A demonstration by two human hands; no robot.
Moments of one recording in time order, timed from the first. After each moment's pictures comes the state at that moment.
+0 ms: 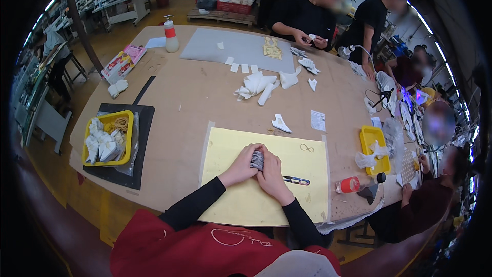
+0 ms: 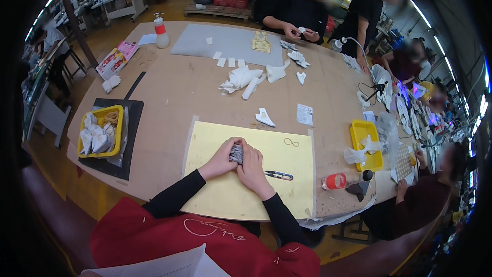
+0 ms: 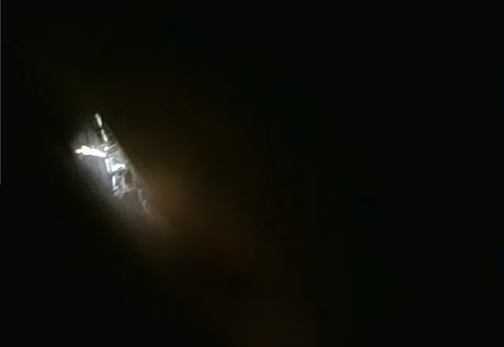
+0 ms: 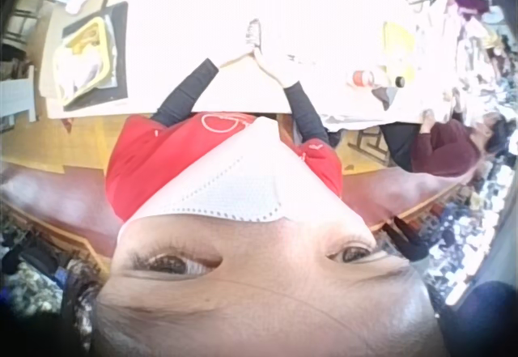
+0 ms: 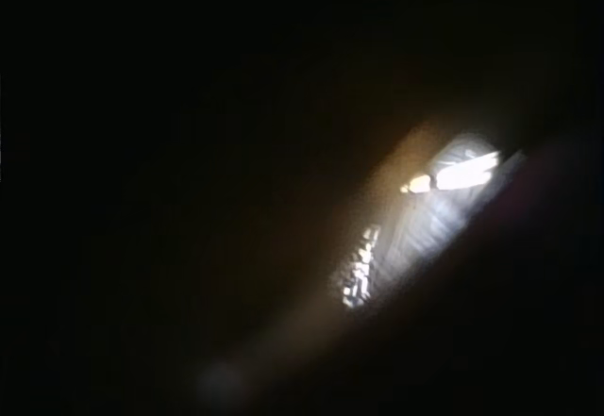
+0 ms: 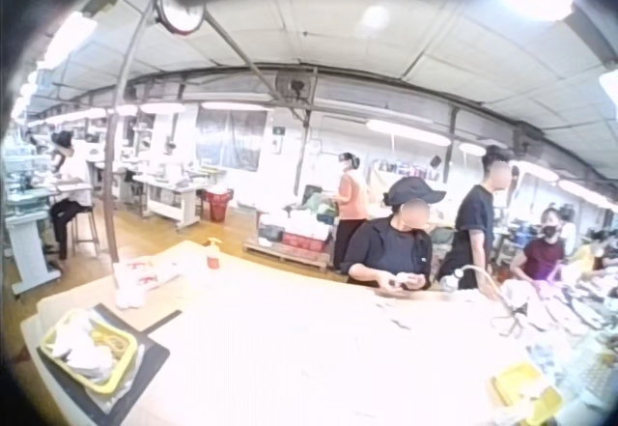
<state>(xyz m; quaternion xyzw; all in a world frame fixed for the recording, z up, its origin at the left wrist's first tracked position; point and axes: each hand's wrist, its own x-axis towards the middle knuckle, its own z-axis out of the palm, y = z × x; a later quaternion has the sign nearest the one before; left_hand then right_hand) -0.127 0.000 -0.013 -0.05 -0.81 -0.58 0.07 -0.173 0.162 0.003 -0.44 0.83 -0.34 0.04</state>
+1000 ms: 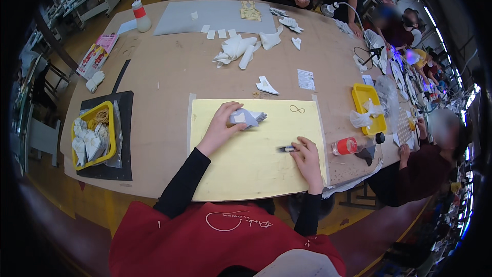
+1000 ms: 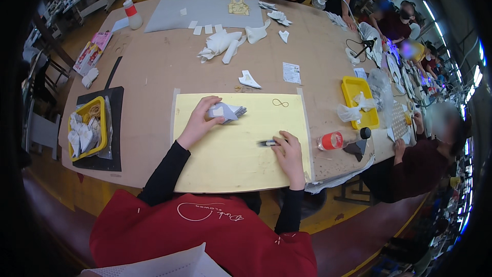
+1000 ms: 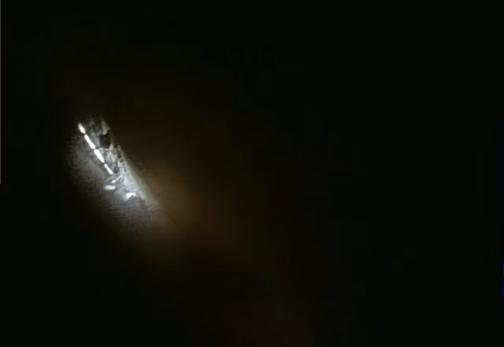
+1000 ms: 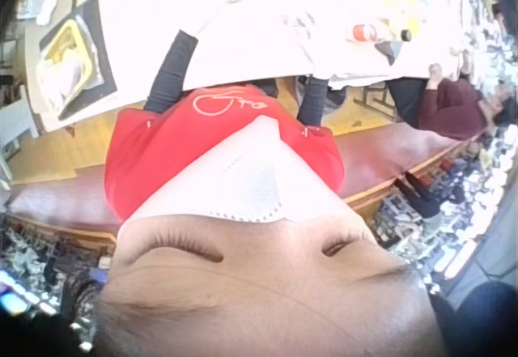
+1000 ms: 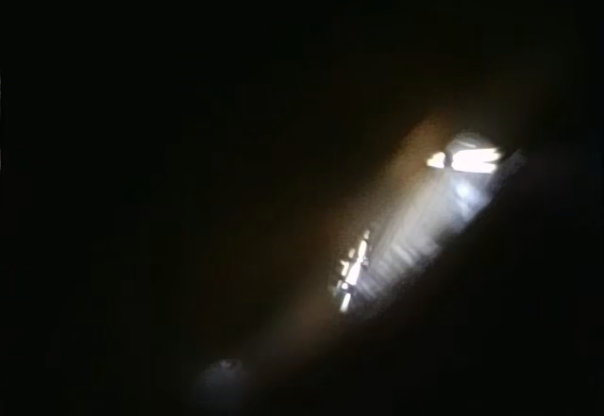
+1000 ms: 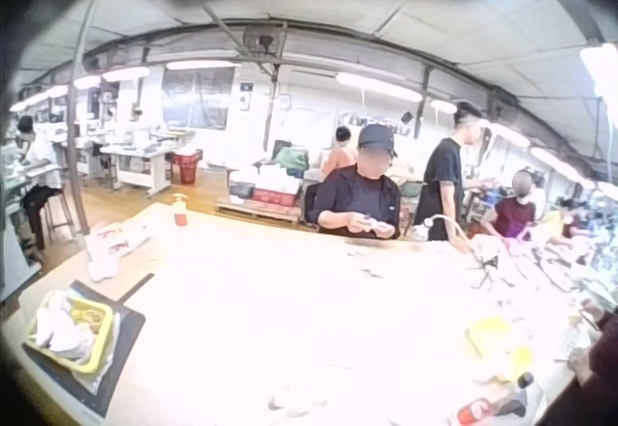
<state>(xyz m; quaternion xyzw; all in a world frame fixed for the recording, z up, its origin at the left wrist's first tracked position) -0.125 -0.022 0.024 0.00 -0.82 -0.55 0.14 -0.156 0.298 0.017 -0.27 0.90 -0.33 -0.05</state>
